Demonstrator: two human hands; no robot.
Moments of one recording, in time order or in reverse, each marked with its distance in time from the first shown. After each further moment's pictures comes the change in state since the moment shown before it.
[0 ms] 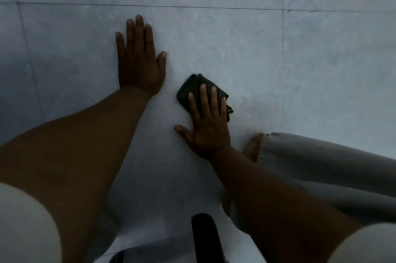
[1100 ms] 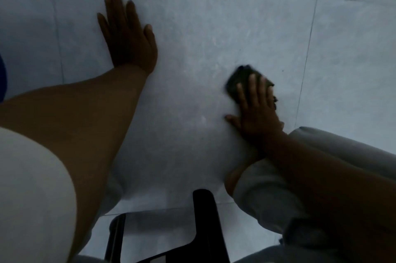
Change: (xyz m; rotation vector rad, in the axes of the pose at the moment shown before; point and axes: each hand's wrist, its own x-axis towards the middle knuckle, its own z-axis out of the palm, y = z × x) left_hand -0.039 -0.042 -0.007 -0.005 0.052 -0.358; right_hand -0.031 0.093 -0.007 -0.236 -0.092 -0.121
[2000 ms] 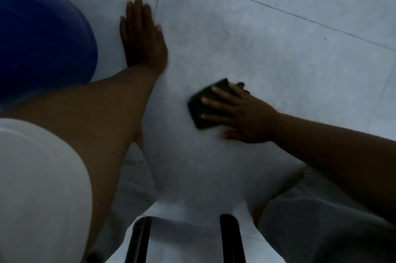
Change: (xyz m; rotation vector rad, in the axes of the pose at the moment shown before) left_hand 0.028 -0.134 -0.020 -0.050 0.111 -0.186; right_hand 0.135 -0.117 -0.067 -0.100 0.097 -1.095
